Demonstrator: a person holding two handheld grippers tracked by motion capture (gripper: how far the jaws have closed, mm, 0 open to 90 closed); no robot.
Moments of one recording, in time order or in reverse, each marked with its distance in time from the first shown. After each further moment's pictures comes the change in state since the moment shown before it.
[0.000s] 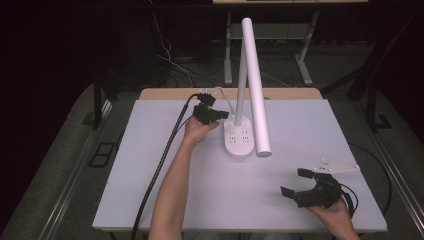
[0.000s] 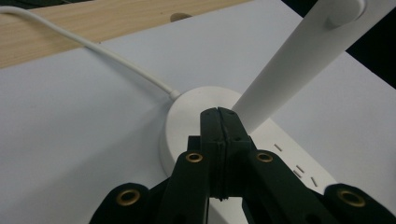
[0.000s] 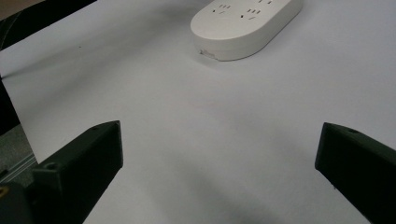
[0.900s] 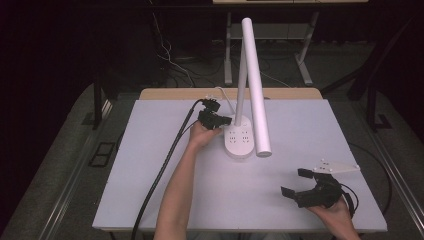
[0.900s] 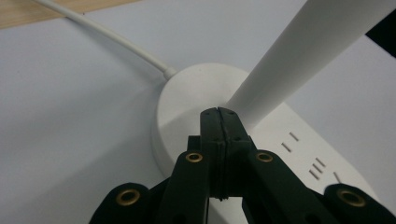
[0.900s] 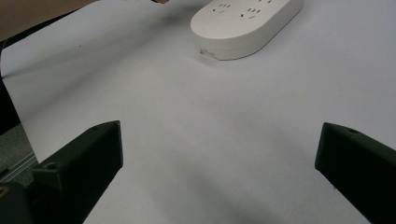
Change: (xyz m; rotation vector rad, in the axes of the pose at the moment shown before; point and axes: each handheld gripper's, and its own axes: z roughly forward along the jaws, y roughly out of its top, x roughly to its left) left arm -0.002 -0.014 0.023 0.046 0.011 0.012; right arm -0.001 0.000 0.000 0.002 0.003 0.001
